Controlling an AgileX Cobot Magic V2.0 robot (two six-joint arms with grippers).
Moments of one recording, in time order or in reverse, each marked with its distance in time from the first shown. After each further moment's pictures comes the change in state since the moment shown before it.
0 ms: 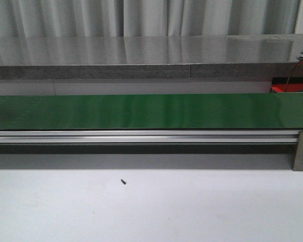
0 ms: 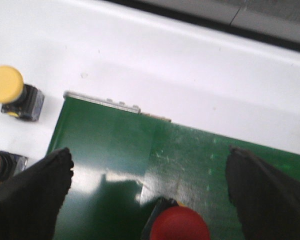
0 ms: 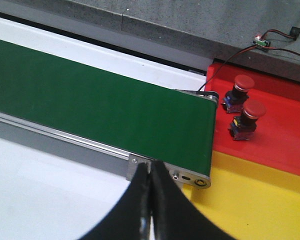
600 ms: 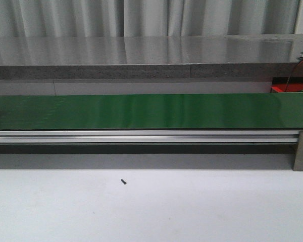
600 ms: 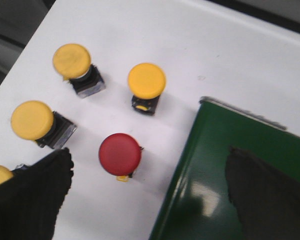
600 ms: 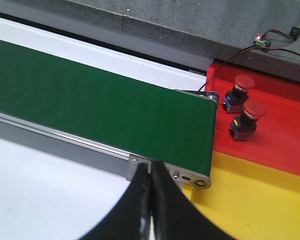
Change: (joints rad) left arm 0.237 0.105 -0.041 0.093 0.031 0.009; right arm 0.000 0.000 0.000 0.000 0.000 0.000
